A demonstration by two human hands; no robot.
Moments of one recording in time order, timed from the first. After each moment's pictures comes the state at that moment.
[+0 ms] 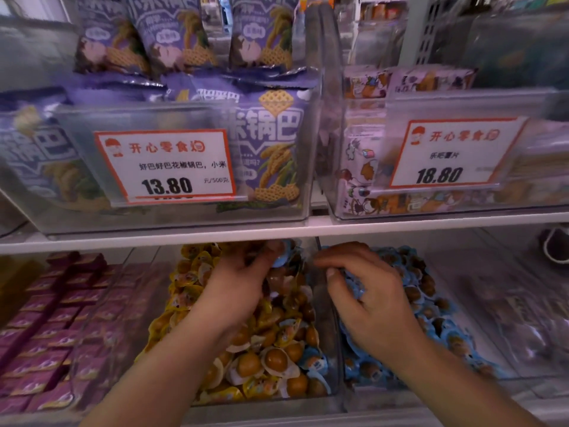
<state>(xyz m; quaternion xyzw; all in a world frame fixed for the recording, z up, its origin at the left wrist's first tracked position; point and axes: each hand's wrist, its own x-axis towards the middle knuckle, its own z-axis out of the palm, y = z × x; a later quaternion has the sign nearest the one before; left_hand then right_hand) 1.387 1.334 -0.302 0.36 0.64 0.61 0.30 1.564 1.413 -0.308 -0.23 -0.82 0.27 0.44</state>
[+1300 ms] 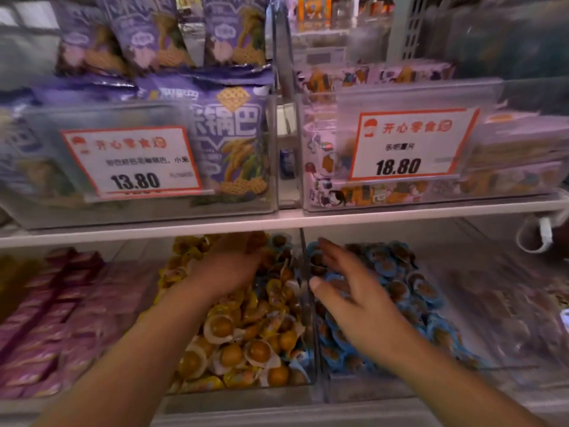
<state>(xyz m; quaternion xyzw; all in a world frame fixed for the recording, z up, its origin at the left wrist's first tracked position) 1.353 1.376 -0.312 0.52 0.81 0.22 0.12 1.587 1.423 -0.327 -0.29 -0.80 0.44 0.28</state>
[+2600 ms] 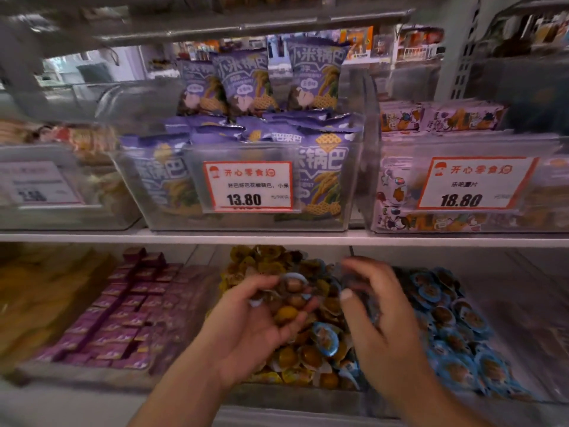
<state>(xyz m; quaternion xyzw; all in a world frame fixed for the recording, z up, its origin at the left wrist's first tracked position) 1.389 1.262 -0.281 0.09 0.33 0.69 0.64 1.557 1.361 -0.298 -0.22 -0.77 0.38 0.46</state>
